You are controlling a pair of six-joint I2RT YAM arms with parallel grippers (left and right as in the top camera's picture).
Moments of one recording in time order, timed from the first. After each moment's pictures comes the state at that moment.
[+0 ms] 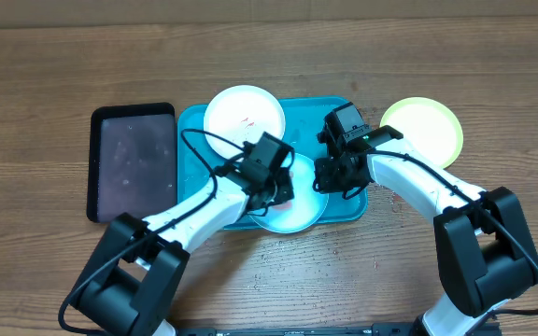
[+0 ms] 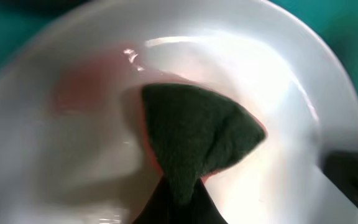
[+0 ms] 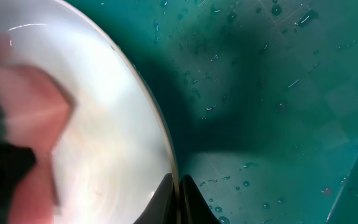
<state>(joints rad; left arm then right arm) -0.59 1.75 0.98 -0.37 0.09 -0.81 0.41 1.83 1.15 -0.71 -0.20 0.25</state>
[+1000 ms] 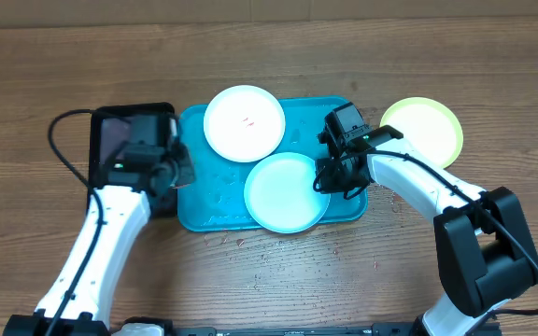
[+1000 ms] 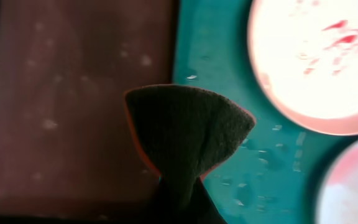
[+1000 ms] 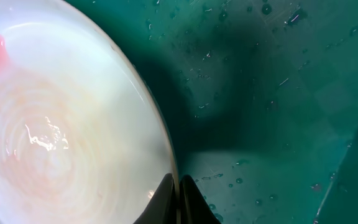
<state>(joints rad) -0.08 1.40 0.98 -0.67 -0.07 -0.25 0.41 1.83 1.16 -0.72 -0.18 0.24</state>
